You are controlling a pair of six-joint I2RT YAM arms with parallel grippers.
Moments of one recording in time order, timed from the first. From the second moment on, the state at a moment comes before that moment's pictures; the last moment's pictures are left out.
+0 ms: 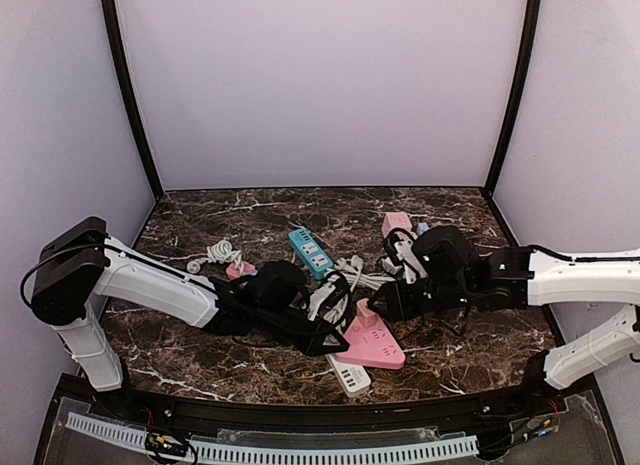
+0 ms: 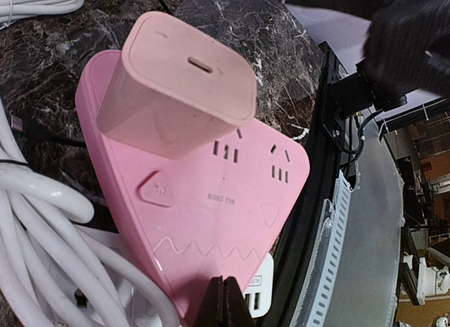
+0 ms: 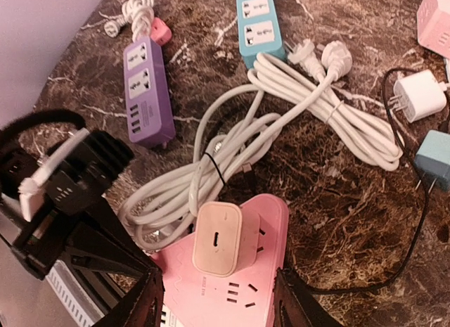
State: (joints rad) left arm -1.08 1.75 0.86 0.16 0.40 -0.52; right arm 1.02 1.19 0.80 -0.35 0.05 0.58
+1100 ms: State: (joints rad) left arm -1.08 1.75 0.85 0.18 0.39 -0.52; right arm 1.17 1.52 0.97 -0.48 0.33 0.66
